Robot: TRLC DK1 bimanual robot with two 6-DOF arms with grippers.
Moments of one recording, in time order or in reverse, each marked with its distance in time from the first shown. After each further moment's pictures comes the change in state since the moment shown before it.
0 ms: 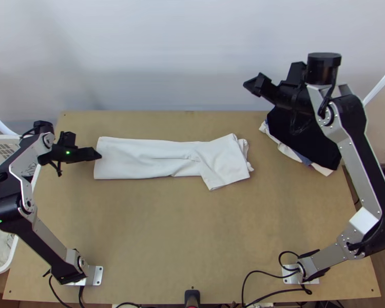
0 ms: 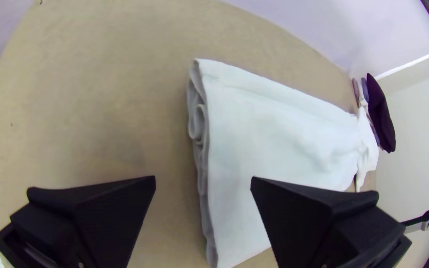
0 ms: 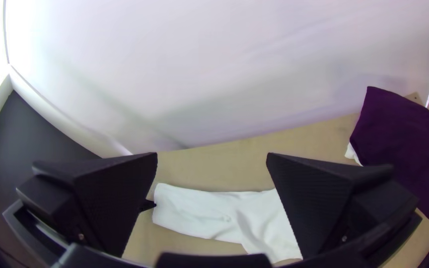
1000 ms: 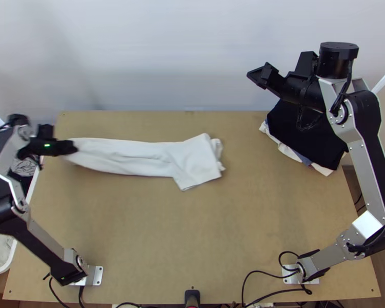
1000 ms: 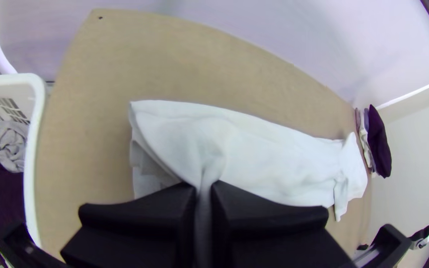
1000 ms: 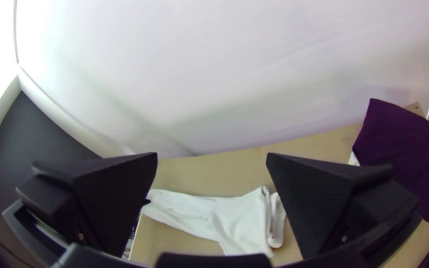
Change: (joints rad) left arm 0.174 -0.008 0.185 -0.173 0.014 0.034; right arm 0.002 0.000 0.106 -0.054 -0.003 0.010
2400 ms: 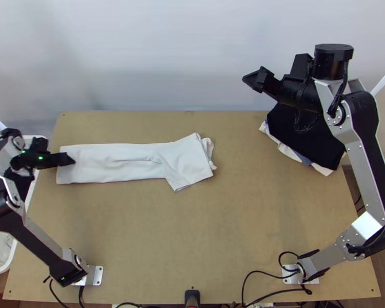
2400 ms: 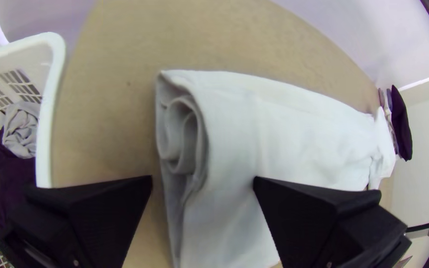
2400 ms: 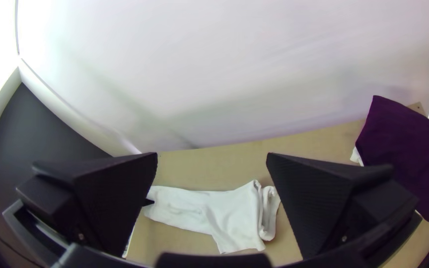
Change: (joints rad) left arm 0.062 0.110 -0.052 0.043 -0.092 0.159; right arm 0.027 -0.001 0.000 -0.025 0.000 -0.019
